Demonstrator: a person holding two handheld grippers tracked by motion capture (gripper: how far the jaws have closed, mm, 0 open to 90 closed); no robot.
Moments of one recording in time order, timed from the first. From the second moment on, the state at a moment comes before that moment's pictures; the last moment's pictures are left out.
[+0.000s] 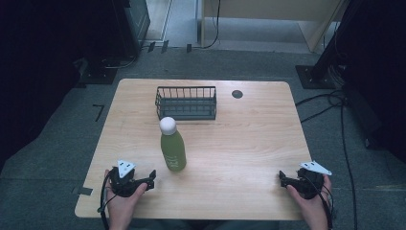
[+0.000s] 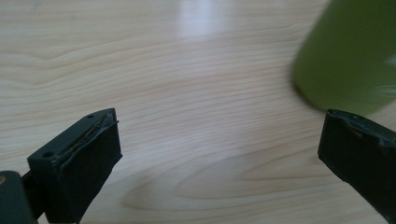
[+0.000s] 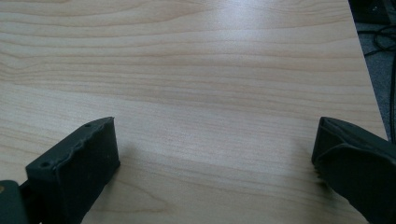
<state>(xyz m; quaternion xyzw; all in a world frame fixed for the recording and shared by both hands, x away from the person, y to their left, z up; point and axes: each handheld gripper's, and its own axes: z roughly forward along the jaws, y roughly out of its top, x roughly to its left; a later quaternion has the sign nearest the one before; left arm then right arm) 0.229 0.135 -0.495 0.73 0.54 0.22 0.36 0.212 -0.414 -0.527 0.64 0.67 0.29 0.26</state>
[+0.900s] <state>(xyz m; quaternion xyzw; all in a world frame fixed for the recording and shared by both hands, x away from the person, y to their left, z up) 0.238 0.075 -0.477 0.74 0.48 0.19 0.43 0.212 -0.414 -0.527 0.64 0.67 0.29 0.26</state>
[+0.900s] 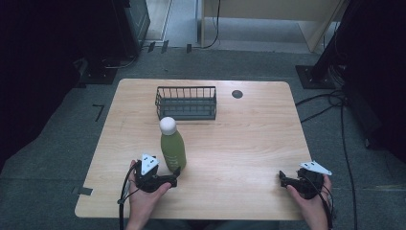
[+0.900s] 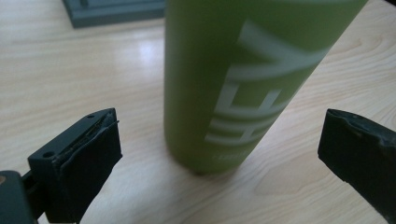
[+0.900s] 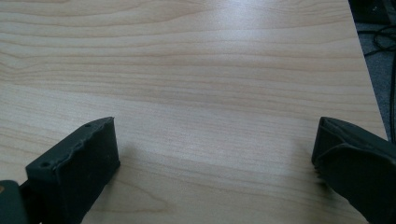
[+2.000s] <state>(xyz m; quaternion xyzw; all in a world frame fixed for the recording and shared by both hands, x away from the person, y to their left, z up) 0.262 0.052 -0.446 0.72 0.45 0.25 0.46 0.212 -0.414 -0.527 0.64 0.67 0.29 0.26</state>
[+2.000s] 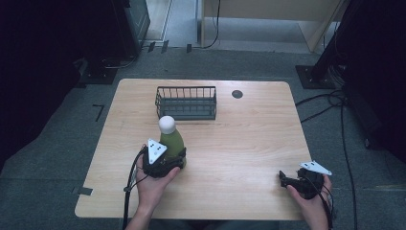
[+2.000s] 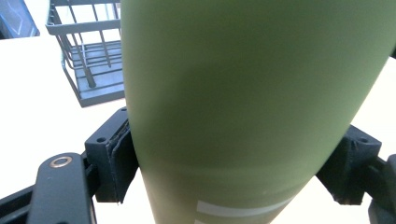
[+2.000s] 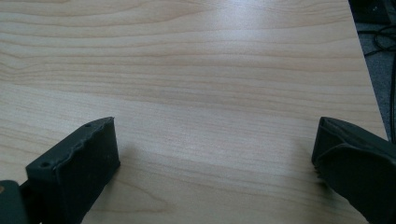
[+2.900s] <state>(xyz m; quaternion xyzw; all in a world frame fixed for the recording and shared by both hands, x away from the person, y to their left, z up) 0.313 0.066 -0.408 0.70 0.46 0.27 0.48 0.212 -0.414 -0.527 0.64 0.67 0.29 0.26</state>
